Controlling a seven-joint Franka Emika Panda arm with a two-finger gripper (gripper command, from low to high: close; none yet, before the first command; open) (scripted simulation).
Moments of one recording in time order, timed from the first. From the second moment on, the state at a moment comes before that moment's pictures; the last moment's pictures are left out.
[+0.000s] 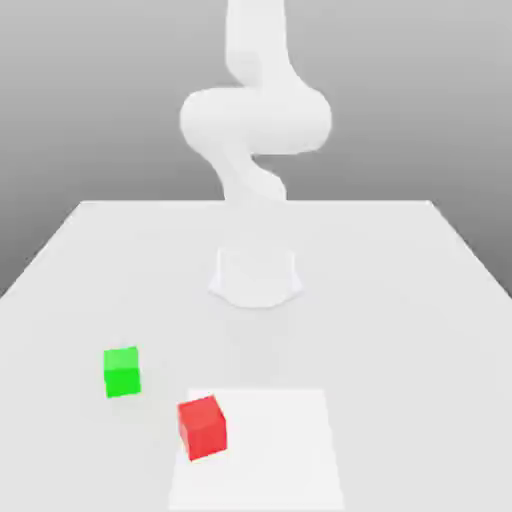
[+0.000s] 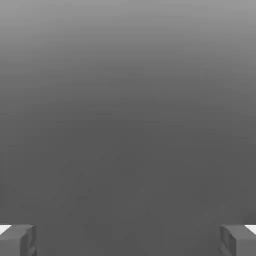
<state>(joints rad) -0.01 -0.71 0.00 -2.34 -0.04 2.35 0.77</state>
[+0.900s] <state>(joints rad) -0.10 0.27 -0.06 -2.68 0.08 2.94 0.16</state>
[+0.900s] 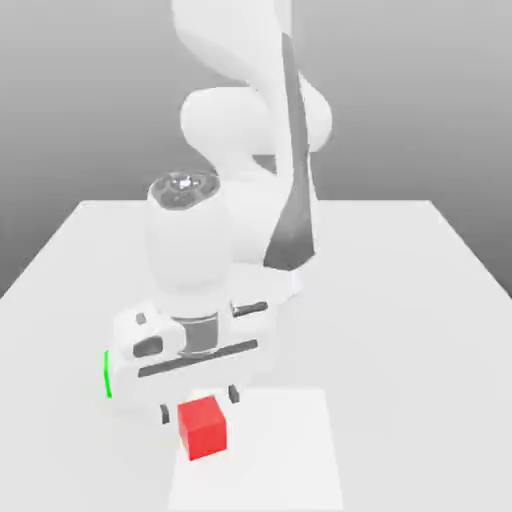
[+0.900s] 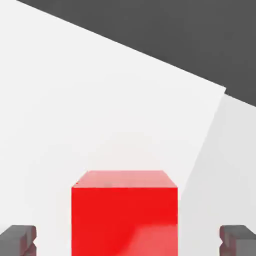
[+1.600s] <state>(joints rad) -0.36 -0.20 -0.24 -2.88 -0.12 2.68 0.17</state>
